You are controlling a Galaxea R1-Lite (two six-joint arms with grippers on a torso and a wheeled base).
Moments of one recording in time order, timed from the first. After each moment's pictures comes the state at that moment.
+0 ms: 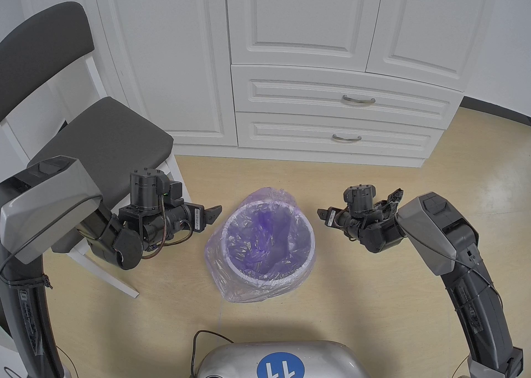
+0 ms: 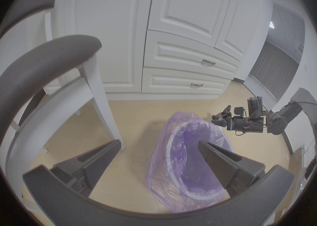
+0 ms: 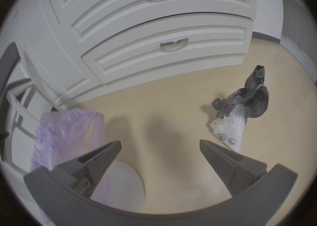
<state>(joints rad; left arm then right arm) -0.29 2.22 -0.96 -0.87 -0.08 -0.05 0.30 2.81 -1.81 -0.53 -0.14 0.41</state>
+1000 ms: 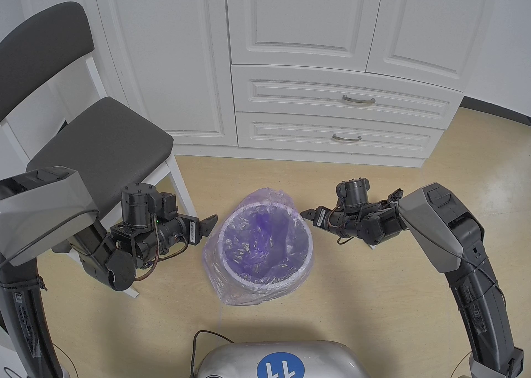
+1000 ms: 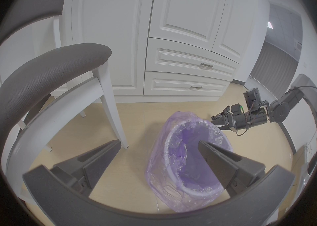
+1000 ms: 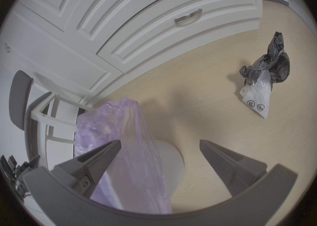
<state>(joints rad) -0.31 2.18 -0.76 -1.07 -0.04 -0.04 0.34 2.73 -1.80 -0.35 0.11 0.58</state>
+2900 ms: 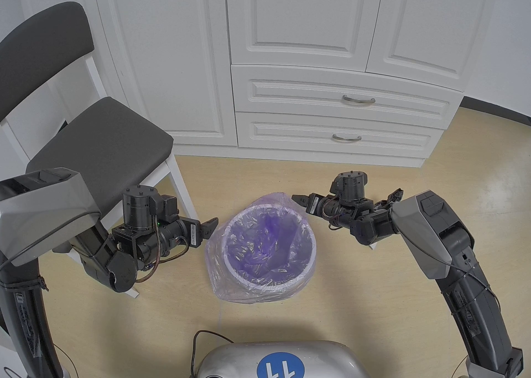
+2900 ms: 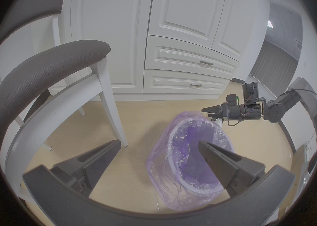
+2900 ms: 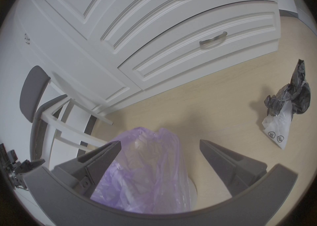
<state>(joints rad) -0.31 2.18 -0.76 -1.07 -0.04 -0.04 0.34 2.82 -1.96 -0.51 0.14 0.51</state>
